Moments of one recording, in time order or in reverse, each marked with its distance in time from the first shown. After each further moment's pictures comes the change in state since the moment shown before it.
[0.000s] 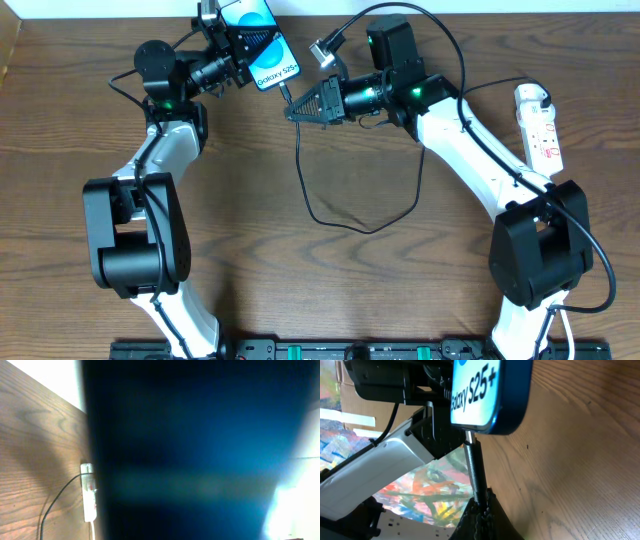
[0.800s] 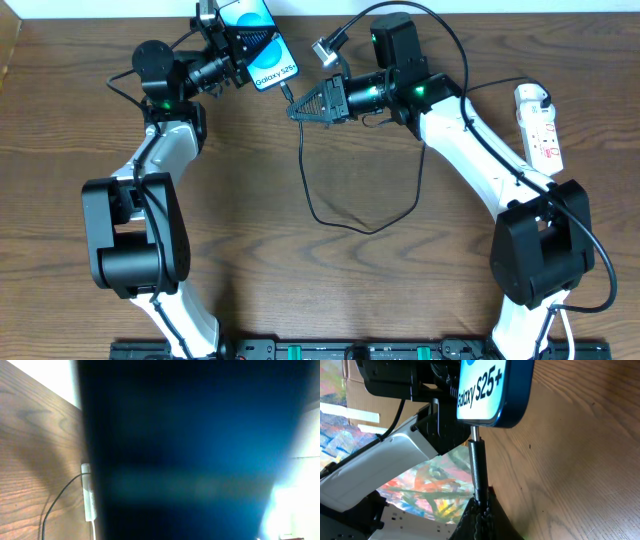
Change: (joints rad) left arm 0.008 0.000 0.000 0.000 0.008 0.002; right arm -0.013 0.000 0.000 0.003 -0.034 -0.018
